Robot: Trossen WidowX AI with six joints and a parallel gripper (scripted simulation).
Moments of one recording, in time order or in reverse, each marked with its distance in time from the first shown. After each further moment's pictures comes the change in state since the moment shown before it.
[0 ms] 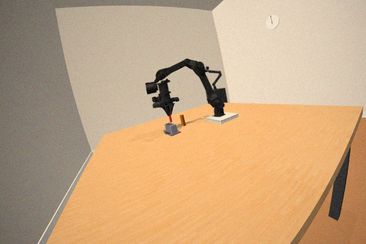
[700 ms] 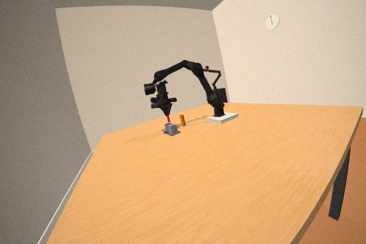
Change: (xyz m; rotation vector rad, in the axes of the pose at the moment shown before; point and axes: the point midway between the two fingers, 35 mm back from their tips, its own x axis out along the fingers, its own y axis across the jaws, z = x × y) arm 0.002 -0.010 0.027 -0.004 0.001 -0.004
